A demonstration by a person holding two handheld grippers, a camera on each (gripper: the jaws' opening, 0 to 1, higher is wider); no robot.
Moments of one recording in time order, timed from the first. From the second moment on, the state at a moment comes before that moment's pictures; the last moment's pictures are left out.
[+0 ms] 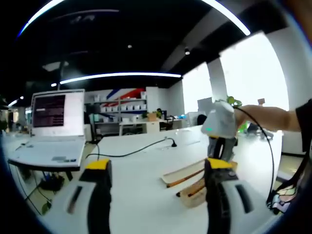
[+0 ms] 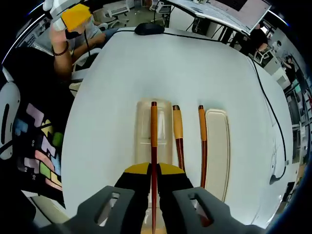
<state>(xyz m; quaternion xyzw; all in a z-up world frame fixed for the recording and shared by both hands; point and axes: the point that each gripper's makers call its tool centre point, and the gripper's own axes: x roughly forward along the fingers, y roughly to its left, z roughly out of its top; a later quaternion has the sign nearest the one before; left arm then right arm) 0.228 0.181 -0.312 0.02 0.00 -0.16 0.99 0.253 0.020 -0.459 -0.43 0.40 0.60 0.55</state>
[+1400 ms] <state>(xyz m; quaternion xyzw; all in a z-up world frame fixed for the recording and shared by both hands) 0.235 0.182 -0.329 0.01 0.02 -0.16 0.99 0.237 0.021 -0.462 -0.41 0.43 0.60 0.53</state>
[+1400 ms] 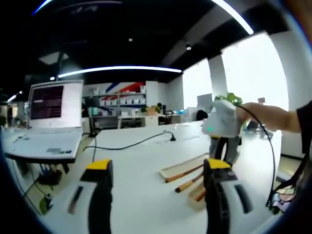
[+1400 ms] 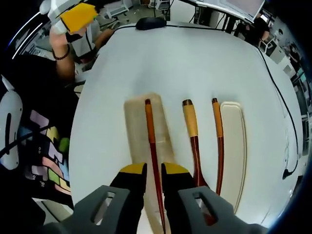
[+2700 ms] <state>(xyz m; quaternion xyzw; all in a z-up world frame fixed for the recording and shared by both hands) 0.229 0.188 -0.318 0.04 0.00 -0.19 0.98 0.331 0.025 -0.469 -0.49 0.38 0.52 0.58</state>
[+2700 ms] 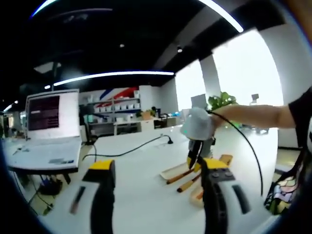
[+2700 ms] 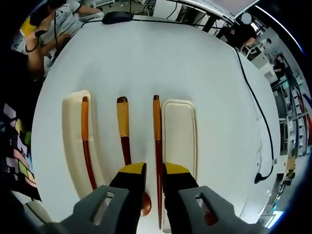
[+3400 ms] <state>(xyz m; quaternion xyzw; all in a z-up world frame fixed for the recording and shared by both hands) 0.228 0.184 -0.319 0.03 0.00 -0.19 0.98 0.316 0.027 -0.474 -0.47 0.42 0.54 0.56</state>
